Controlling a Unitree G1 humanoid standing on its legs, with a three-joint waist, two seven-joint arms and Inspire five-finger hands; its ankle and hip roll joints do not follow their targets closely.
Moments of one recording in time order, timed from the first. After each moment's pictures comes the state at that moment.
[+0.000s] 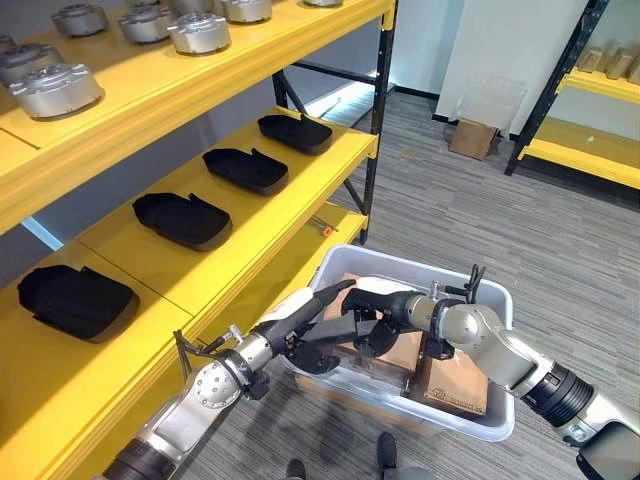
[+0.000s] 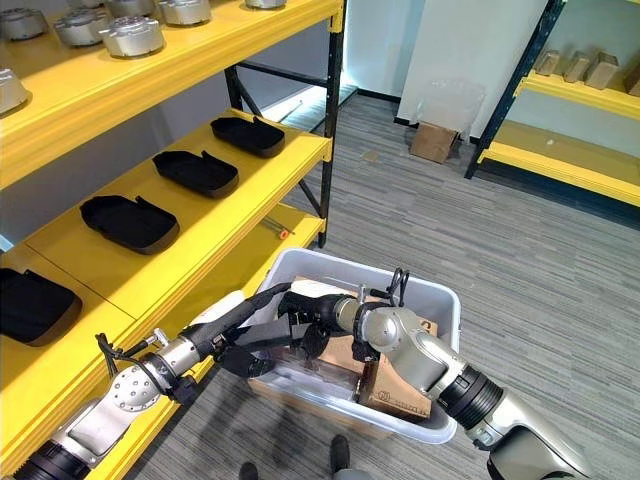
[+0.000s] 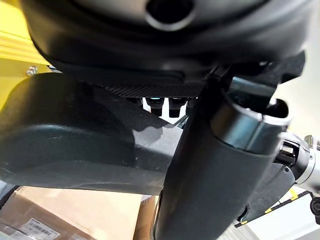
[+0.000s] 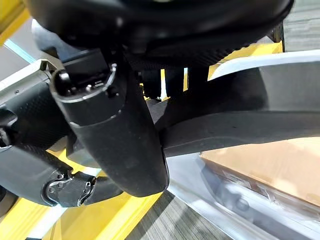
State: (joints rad) left arm -0.08 0.68 -0.40 -0.04 0.12 -0.19 -0.16; right arm -0.53 -0.67 0.70 -0.07 -0.19 0.22 0.43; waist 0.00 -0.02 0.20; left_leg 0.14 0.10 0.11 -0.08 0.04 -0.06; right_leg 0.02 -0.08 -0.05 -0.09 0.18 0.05
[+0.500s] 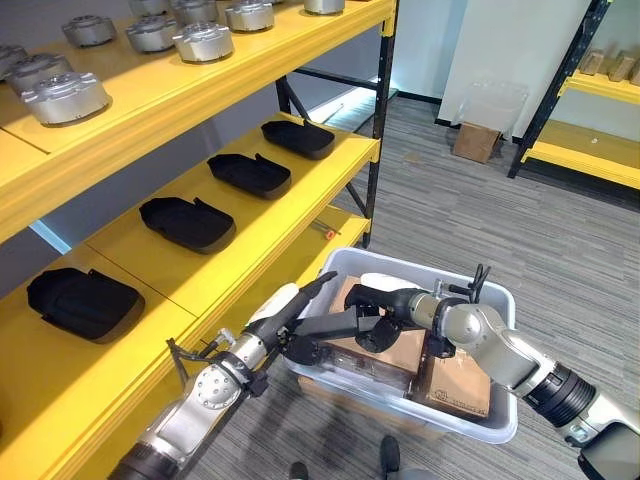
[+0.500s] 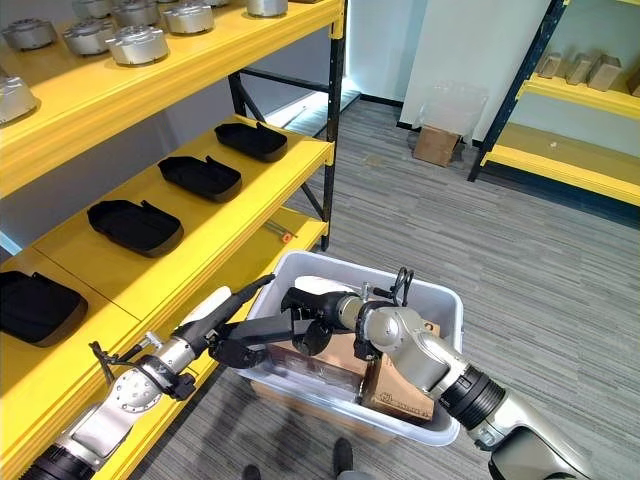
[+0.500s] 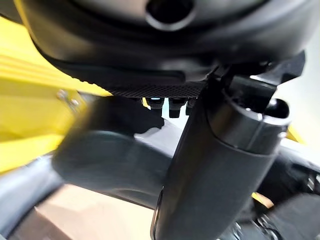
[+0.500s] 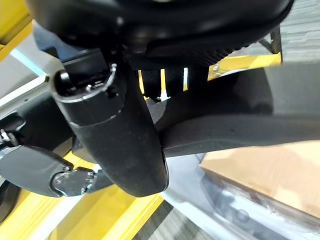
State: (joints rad) left arm -0.03 0.64 -0.33 0.01 0.13 -0.15 -0.03; right arm -0.52 -0.68 0.67 -0.05 -0.20 0.22 0.38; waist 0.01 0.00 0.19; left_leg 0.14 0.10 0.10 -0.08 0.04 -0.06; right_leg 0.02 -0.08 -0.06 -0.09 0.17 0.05
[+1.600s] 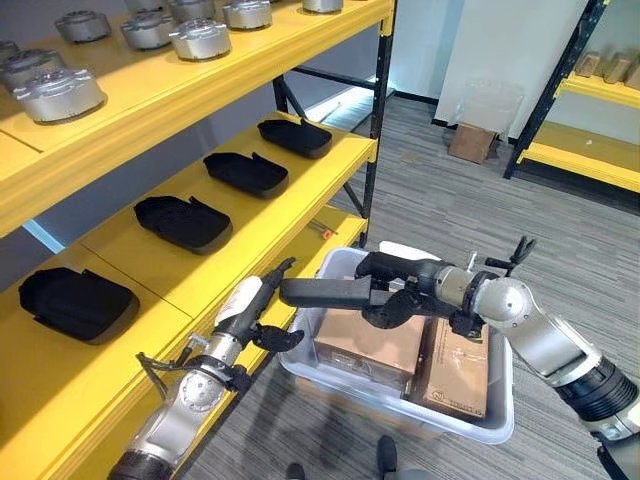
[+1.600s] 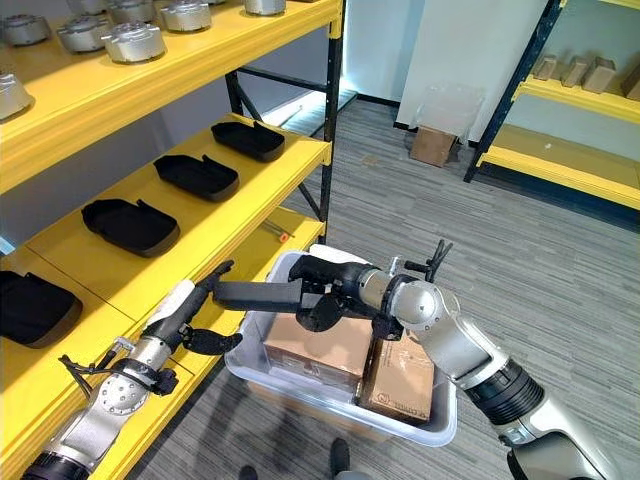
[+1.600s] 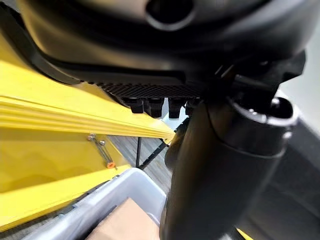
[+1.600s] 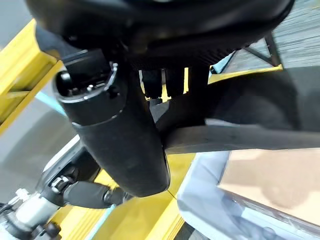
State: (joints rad) left arm -0.02 0.61 -0.23 0.12 0.24 -0.18 0.07; right arm -0.52 -0.75 0.50 -0.23 -0.03 0.30 0.47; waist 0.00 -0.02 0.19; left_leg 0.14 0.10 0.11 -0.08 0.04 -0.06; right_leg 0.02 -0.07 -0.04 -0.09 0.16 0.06
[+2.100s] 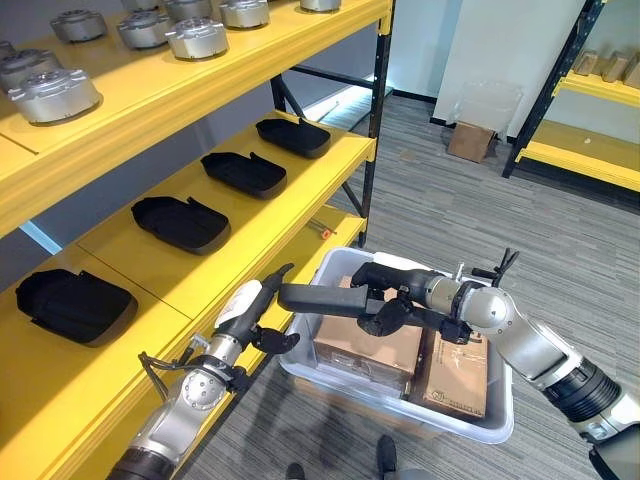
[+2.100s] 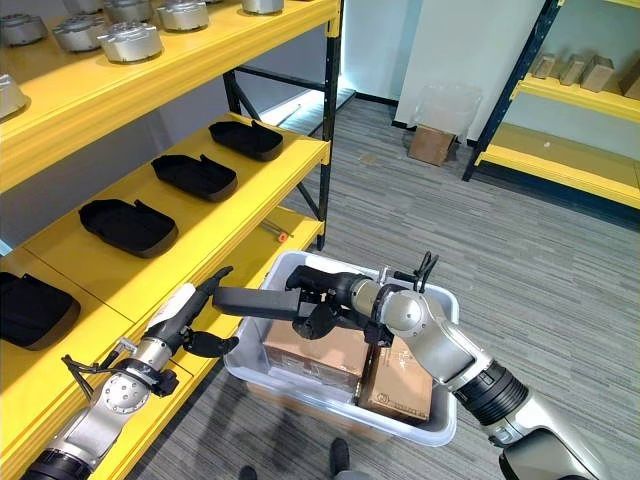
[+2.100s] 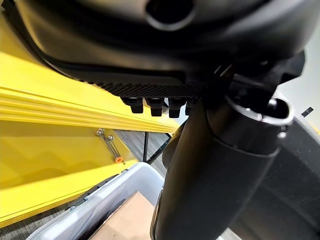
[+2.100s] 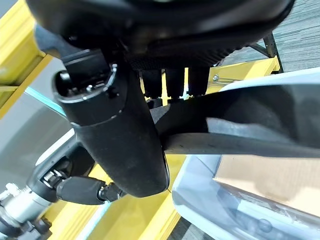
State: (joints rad) left arm -0.03 0.61 -0.25 0.14 0.24 -0.15 0.07; right arm -0.52 -0.71 0.57 -0.14 -0.07 0.26 0.42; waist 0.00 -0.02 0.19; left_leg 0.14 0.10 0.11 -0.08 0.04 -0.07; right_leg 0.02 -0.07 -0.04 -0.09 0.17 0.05
